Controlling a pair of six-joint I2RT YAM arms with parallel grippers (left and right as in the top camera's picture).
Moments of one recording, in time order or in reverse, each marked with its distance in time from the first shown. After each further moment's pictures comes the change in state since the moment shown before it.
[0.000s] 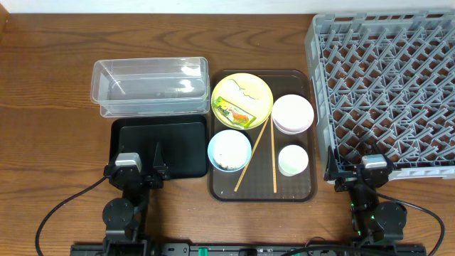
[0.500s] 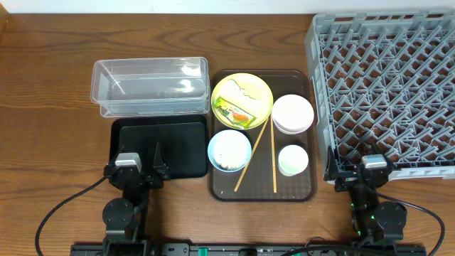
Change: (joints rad) left arm 0.000 0.000 0.000 0.000 0.000 -0.004; right arm 0.000 0.000 0.000 0.000 0.000 0.006
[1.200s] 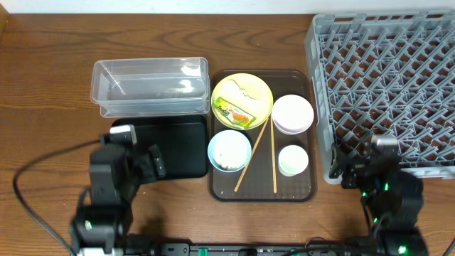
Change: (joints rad) left arm 0.000 0.707 0.697 -0.700 -0.004 -0.080; right arm 0.000 0.473 0.475 -0.449 0.009 0.128
